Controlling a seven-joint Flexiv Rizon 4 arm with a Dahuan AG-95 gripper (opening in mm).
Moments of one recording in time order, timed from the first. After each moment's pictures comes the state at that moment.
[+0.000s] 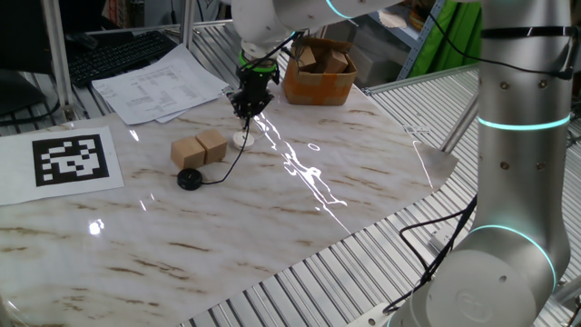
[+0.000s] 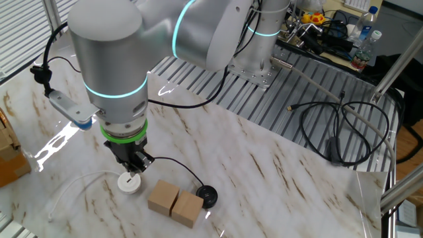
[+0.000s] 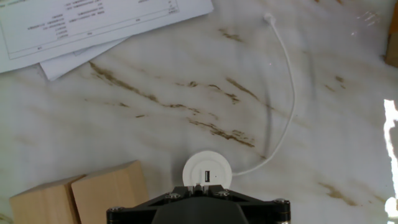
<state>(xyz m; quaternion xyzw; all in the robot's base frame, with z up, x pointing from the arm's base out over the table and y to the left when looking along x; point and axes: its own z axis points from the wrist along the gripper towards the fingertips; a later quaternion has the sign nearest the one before) 0.669 -0.054 0.077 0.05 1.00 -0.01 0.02</state>
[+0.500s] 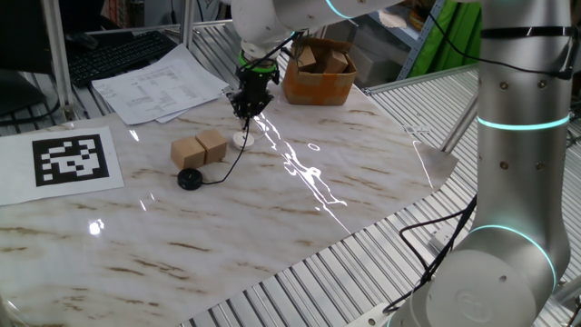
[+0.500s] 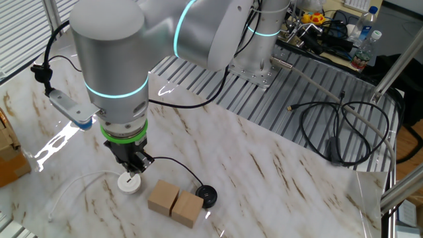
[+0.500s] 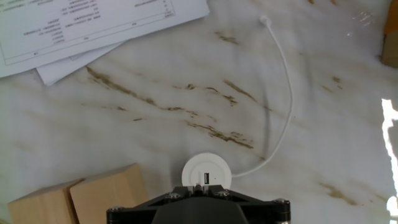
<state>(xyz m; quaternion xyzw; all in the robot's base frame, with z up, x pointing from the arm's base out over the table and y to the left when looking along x) 0.671 -0.054 0.075 0.05 1.00 0.00 0.02</state>
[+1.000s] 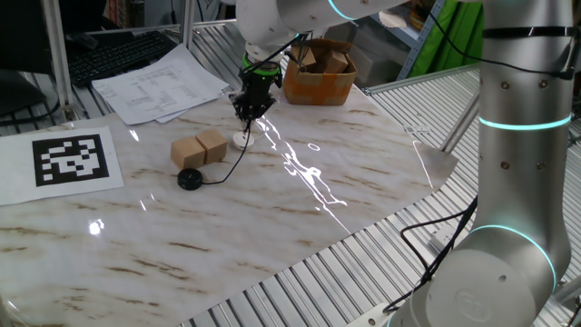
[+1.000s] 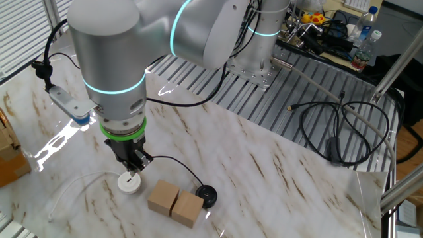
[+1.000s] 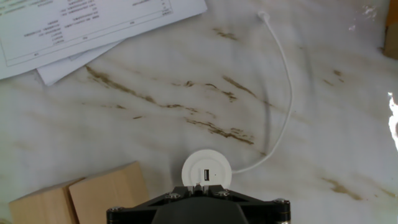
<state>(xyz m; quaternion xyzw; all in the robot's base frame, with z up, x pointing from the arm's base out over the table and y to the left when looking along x) 0.665 -0.060 0.067 0.07 1.00 0.01 0.02</state>
